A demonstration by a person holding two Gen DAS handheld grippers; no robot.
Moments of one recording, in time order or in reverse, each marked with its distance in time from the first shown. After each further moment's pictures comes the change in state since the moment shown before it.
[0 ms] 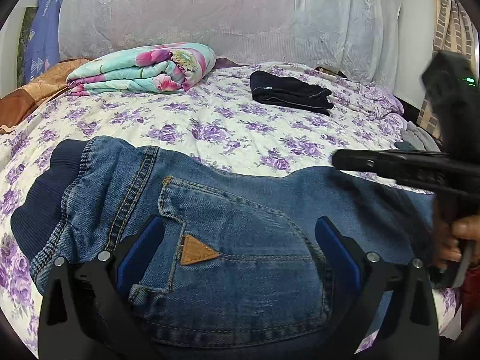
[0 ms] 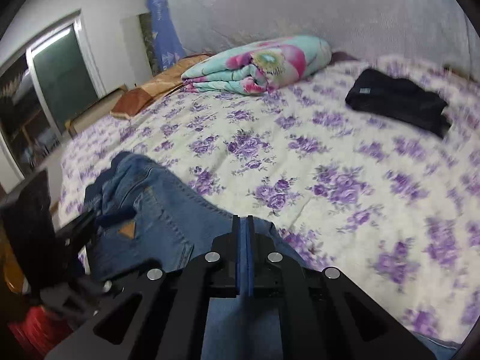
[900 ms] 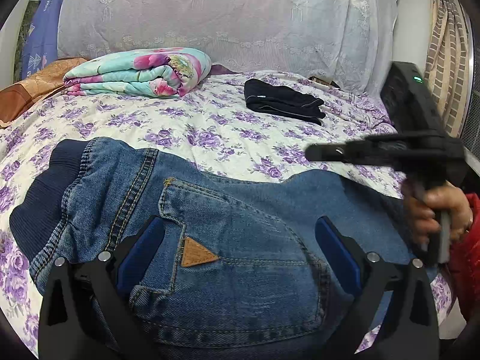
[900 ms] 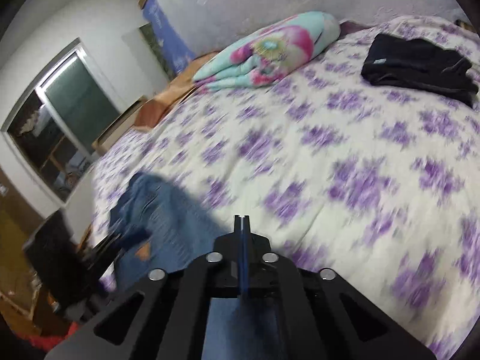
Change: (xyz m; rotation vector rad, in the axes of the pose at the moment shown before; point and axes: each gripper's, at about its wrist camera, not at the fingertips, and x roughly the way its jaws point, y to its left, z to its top) left arm -0.007 0.005 -0.001 -0.025 -0.036 -0.053; right arm 0.050 -0.057 0.025 0.184 0.061 0.197
